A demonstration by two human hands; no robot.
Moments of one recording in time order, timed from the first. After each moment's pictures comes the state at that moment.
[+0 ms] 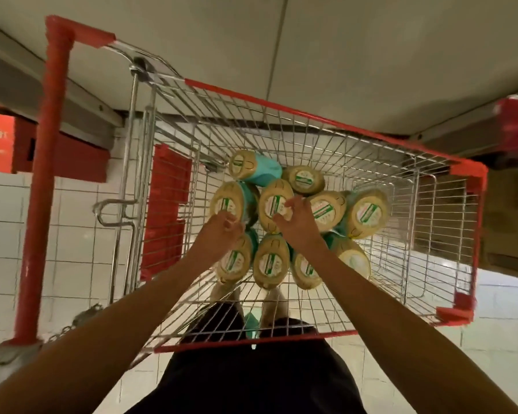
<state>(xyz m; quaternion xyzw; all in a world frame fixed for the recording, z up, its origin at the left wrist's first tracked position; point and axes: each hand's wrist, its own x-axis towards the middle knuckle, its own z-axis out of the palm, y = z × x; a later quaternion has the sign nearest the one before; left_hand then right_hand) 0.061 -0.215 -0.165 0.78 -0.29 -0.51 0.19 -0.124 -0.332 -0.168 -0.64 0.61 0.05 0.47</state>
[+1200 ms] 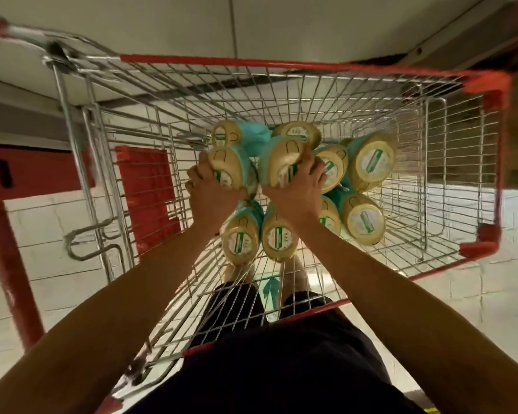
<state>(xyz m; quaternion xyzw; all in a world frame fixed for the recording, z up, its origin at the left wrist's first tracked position) 0.072 -0.274 -0.209 0.85 -0.34 -0.39 0.09 -0.104 -0.326 -0.182 -0.57 0.73 0.01 0.38</state>
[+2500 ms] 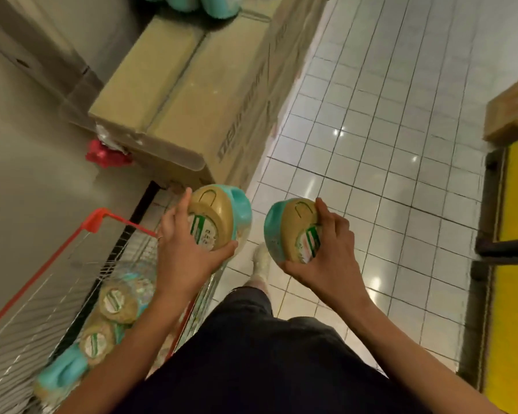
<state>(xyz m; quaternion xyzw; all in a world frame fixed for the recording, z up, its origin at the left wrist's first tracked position) -0.581 -0.285 0.070 0.49 -0.78 -0.37 0.12 -0.759 -0.089 0.071 -0.30 0.87 -0.32 0.22</state>
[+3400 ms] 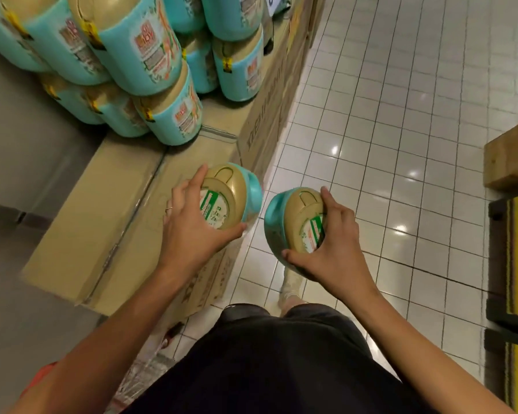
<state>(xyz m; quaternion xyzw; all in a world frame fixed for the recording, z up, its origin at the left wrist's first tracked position) -0.959 -0.536 0.105 0.39 -0.84 -0.34 0.12 -1.108 -0.318 0.091 -0.28 0.87 -0.34 0.22</state>
